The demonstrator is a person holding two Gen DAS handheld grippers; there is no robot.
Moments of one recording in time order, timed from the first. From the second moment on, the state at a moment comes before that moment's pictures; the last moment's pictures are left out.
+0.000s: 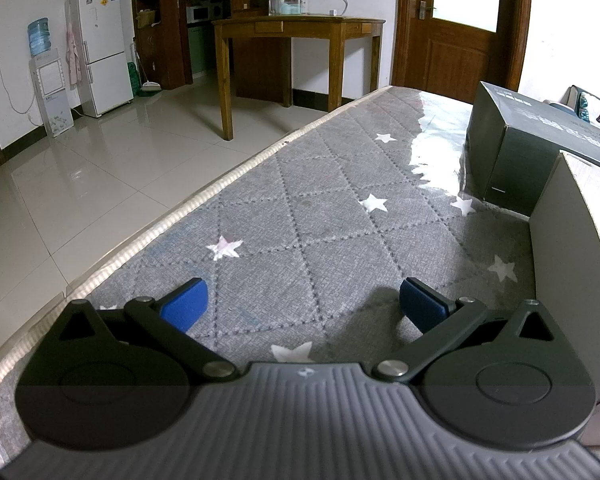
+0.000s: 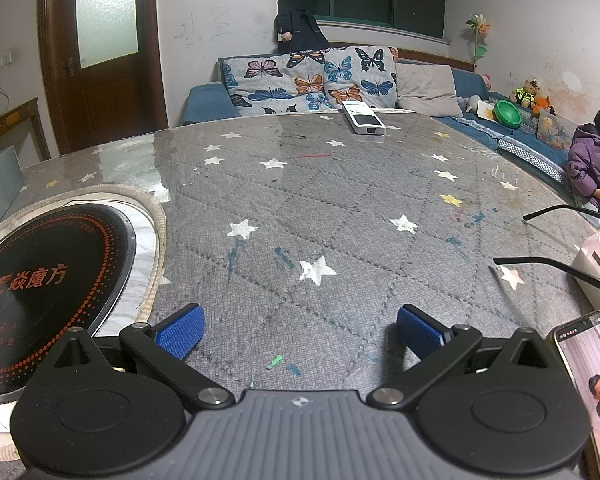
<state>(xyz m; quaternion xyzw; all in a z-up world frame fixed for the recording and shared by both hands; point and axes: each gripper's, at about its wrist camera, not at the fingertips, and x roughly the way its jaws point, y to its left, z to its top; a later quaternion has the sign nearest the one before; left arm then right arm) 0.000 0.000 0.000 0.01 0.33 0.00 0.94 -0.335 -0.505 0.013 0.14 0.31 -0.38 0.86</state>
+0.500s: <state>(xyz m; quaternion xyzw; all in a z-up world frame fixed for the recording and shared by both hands) 0.000 0.001 0.000 0.01 0.33 0.00 0.94 -0.334 -0.503 0.012 0.14 0.31 -0.39 0.86</state>
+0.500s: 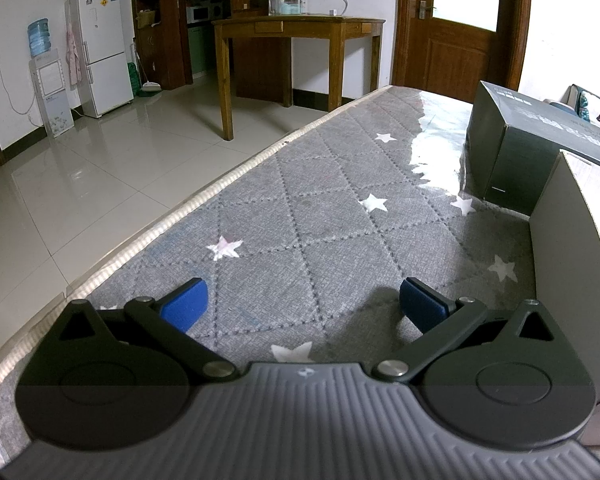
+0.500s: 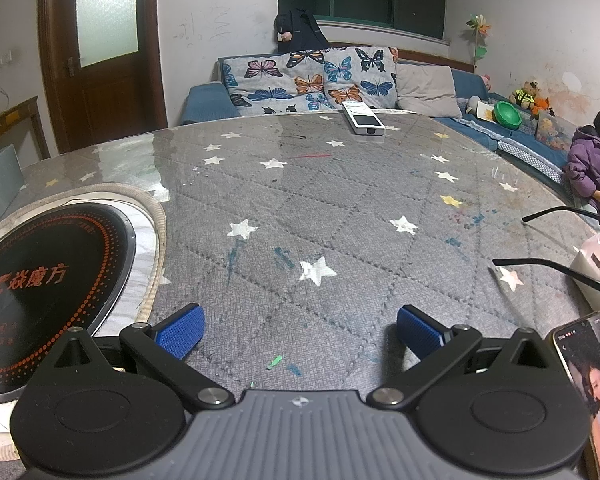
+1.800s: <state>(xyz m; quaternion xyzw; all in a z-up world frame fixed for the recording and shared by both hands) -0.071 0.004 0.036 0.05 0.35 -0.06 0.93 -0.323 -0.360 0.050 0.07 0.35 -0.24 0.90</state>
